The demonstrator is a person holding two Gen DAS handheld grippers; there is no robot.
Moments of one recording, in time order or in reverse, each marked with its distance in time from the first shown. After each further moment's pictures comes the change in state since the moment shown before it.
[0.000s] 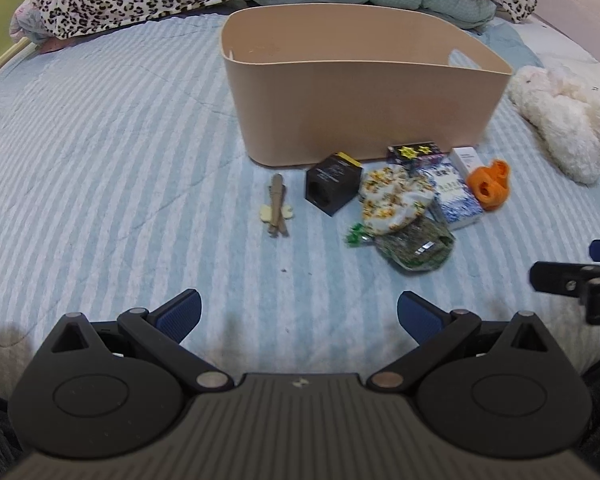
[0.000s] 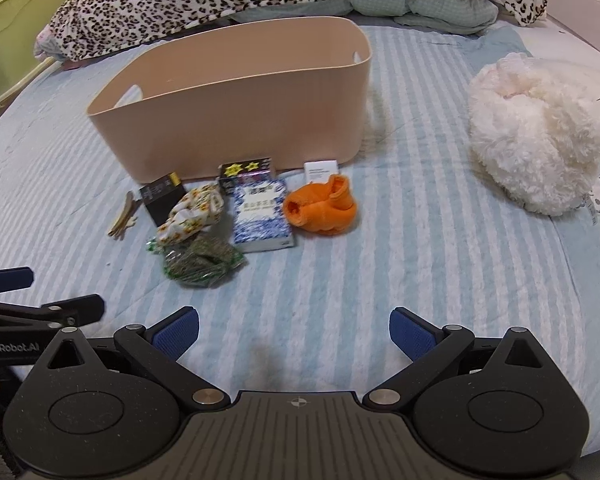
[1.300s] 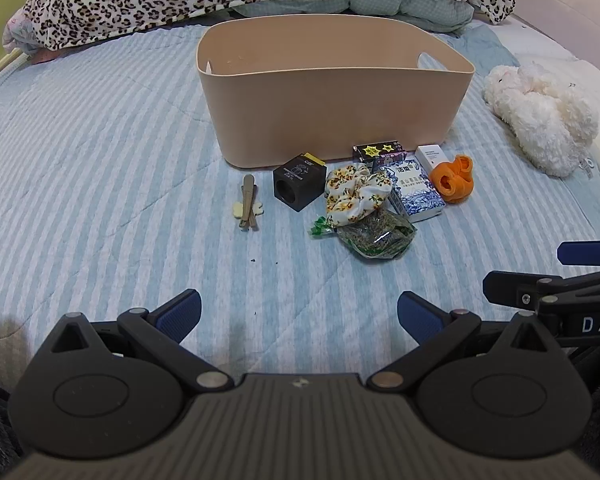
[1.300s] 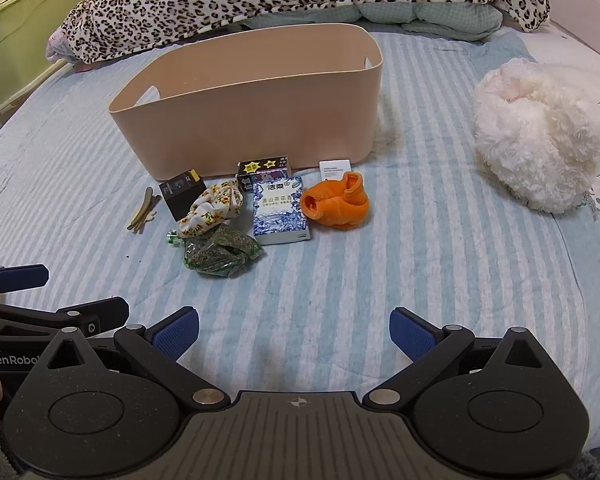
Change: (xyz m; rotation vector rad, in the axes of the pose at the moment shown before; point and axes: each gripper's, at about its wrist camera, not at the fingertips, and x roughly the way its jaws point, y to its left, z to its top) left arm -0.025 -0.023 -0.012 0.037 -0.025 -0.036; right arm -0.015 0.011 -0.013 0.004 -0.025 0.019
